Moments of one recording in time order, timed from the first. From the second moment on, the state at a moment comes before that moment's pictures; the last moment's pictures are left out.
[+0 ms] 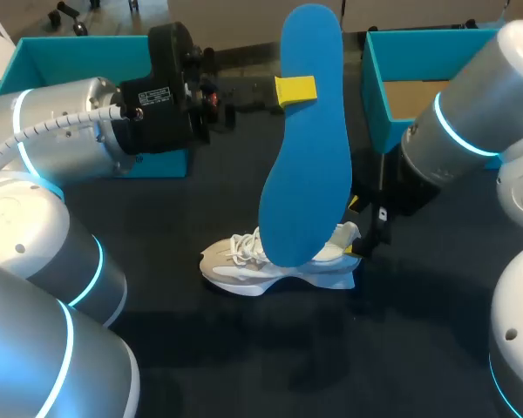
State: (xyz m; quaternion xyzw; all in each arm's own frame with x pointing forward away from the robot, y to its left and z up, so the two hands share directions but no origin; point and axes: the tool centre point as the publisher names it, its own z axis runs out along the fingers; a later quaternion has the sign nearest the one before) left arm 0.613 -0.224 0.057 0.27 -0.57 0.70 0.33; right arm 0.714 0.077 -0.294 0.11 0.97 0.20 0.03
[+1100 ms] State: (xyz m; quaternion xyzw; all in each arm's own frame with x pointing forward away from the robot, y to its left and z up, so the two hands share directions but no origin) left arm 0.613 -0.224 0.057 0.27 -0.57 0.70 0.33; right arm 0.725 0.099 -0.287 0.04 0.99 0.09 0.05
